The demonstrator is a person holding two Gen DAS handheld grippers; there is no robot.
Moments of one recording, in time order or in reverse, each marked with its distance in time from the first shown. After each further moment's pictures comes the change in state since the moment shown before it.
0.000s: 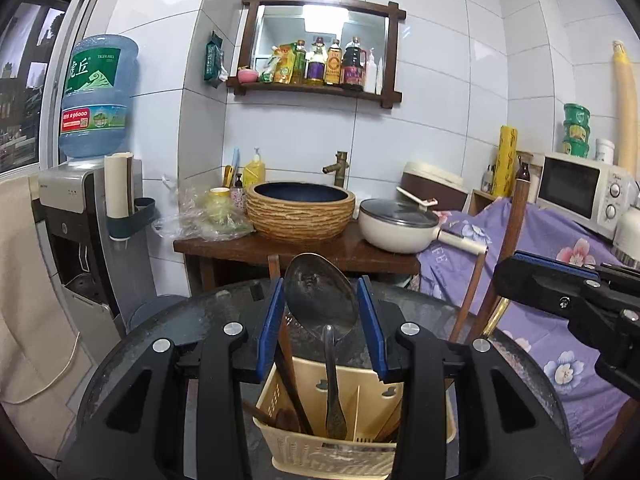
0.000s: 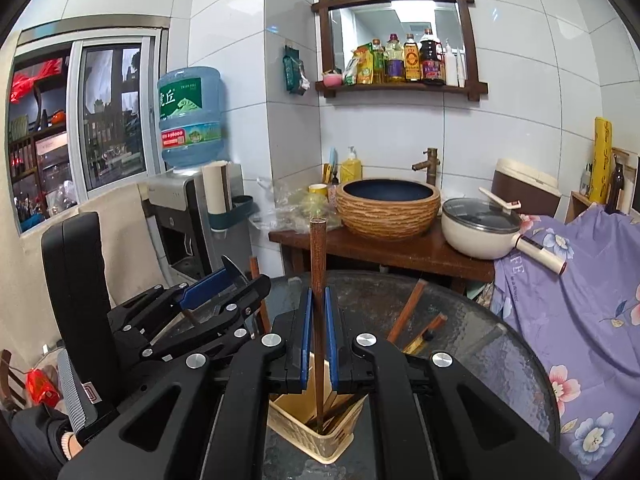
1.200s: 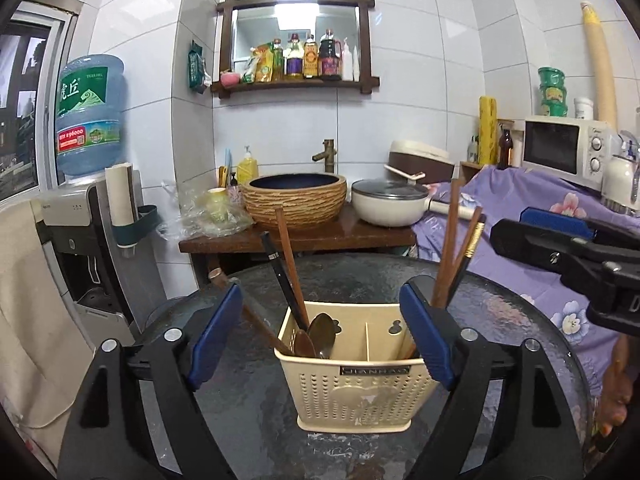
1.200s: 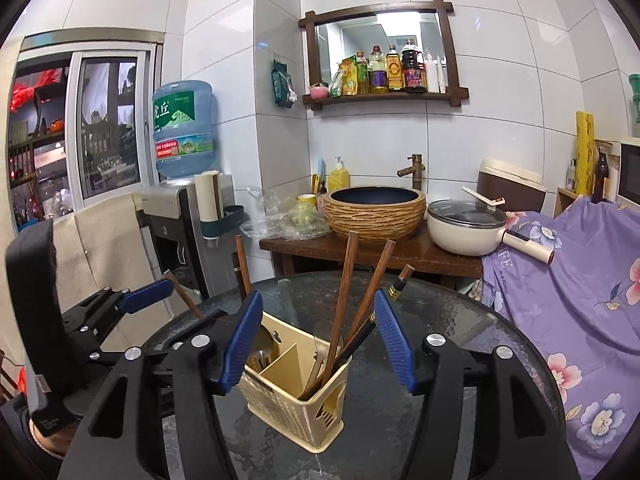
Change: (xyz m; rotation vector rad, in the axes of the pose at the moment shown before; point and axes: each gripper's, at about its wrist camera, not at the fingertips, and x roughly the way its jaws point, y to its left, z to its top) left arm -0.050 0.001 -0.035 0.120 0.003 -0.016; right arm -0.027 -0.014 -0.043 0.033 -0.083 -0.029
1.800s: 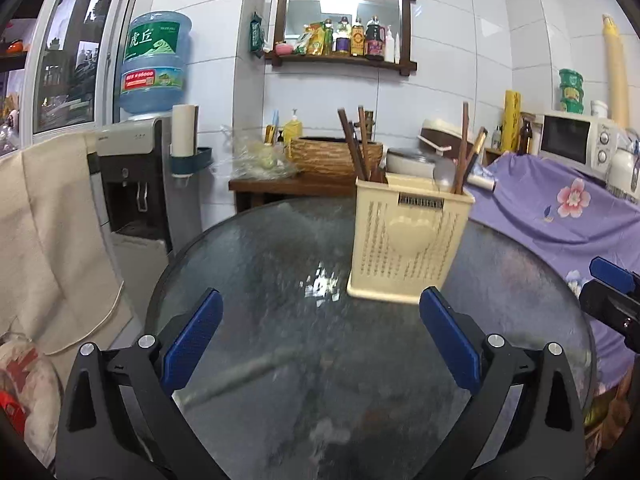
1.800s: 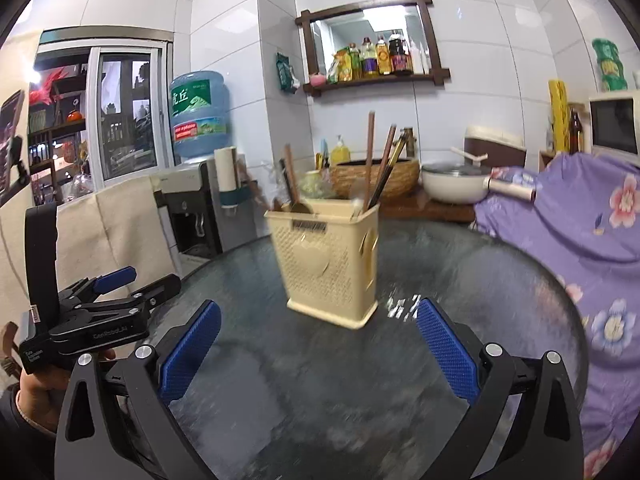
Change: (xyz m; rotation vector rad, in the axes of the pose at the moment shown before) left arm -0.119 0.041 -0.131 -0.101 0.089 0.093; right arm -0.095 0.052 -0.142 0.063 0.016 0.001
